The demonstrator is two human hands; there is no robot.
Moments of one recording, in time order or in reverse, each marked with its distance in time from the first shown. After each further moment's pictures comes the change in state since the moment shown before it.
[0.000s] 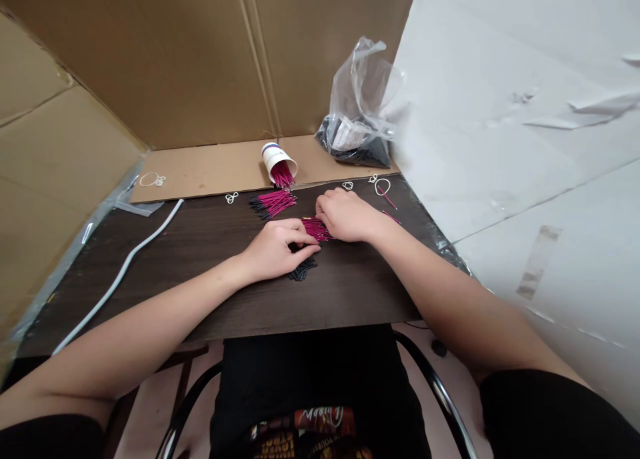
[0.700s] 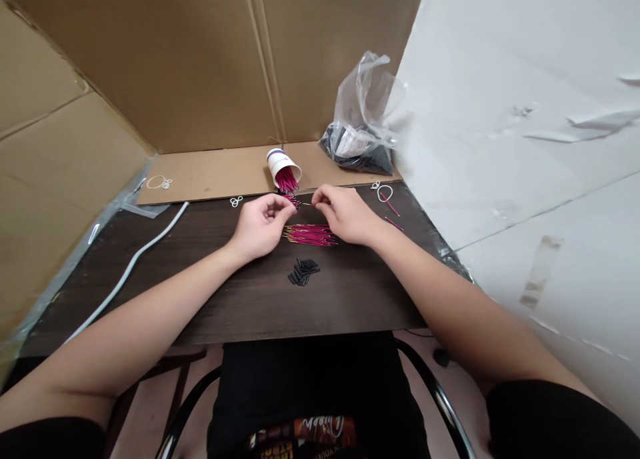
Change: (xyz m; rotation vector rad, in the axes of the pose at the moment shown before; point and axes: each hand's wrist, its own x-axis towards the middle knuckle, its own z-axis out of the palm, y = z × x) left_hand 0.017 -0.030 -0.017 -0.307 0.393 -0.326; right_hand 0.001 -0.007 -0.003 0.377 0.284 0.034
